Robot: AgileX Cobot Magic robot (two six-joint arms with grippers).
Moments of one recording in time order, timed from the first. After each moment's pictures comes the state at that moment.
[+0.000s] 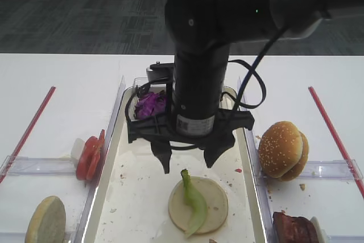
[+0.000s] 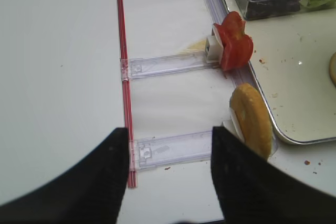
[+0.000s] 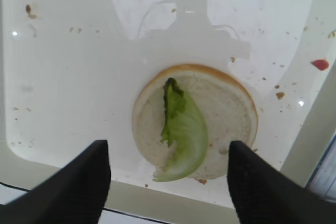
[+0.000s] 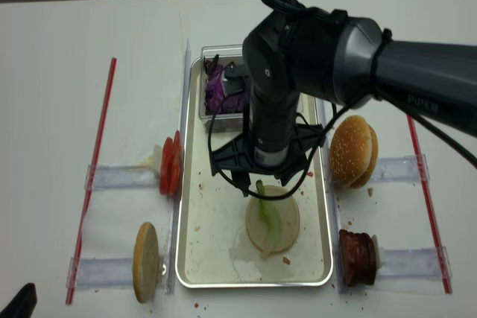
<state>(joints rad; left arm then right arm) -0.09 -0.02 -0.48 0.00 1.19 -0.03 0.78 1.88 -1.37 0.12 1.08 0.51</state>
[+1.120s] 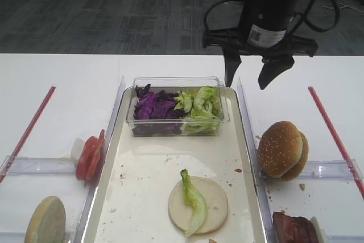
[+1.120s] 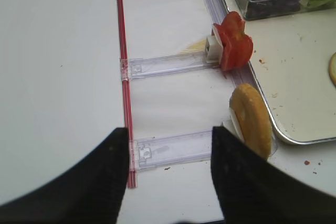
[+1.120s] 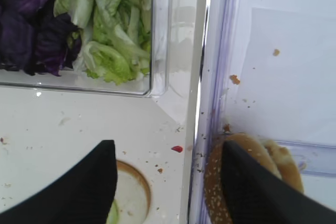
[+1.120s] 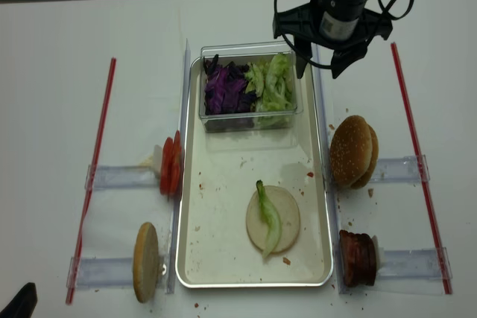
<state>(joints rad) -0.09 -0.02 -0.48 0.00 1.19 -0.03 0.40 1.88 -1.61 0.15 1.23 0.32</state>
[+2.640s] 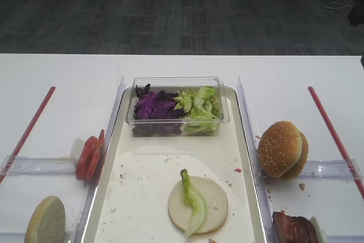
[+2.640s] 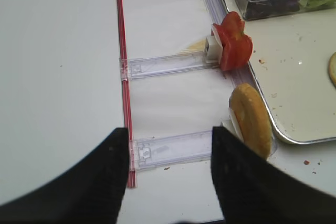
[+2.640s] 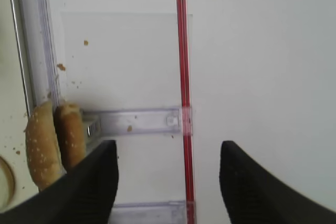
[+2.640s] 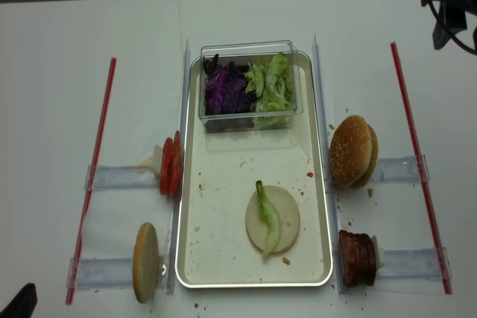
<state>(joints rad) -0.09 -0.02 -0.48 0.00 1.19 -0.03 -0.04 1.54 -1.36 0.09 1.24 0.01</state>
